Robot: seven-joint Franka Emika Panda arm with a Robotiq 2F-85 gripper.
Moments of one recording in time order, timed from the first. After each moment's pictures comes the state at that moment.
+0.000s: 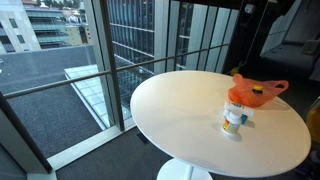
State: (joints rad) arm 0.11 -0.32 0.19 -2.15 0.16 2.05 0.30
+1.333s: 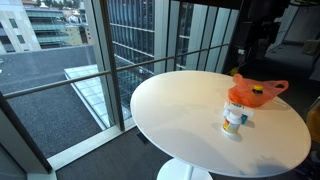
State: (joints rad) arm 0.09 -0.09 0.15 -2.06 0.01 1.88 0.30
